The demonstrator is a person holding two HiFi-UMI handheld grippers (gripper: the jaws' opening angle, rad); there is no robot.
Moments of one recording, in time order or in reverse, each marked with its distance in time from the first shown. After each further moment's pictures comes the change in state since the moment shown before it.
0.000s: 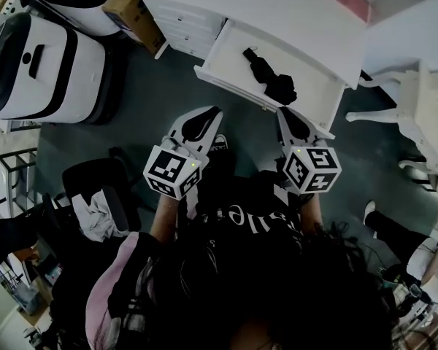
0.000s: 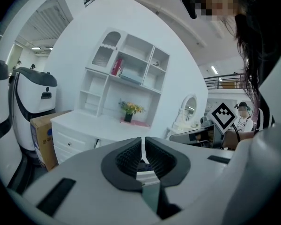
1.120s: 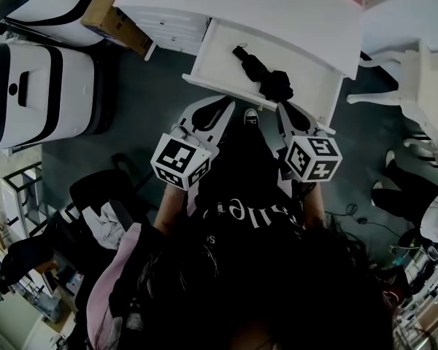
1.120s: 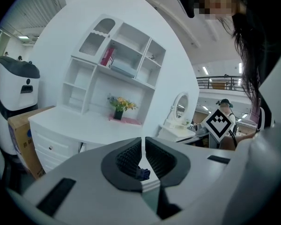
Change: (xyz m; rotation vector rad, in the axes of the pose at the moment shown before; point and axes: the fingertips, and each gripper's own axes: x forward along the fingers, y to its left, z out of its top) left arm 0.095 0.008 0.012 0.007 0.051 -0.148; right arm 0.045 -0.065 -0.004 0.115 0.065 -0.082
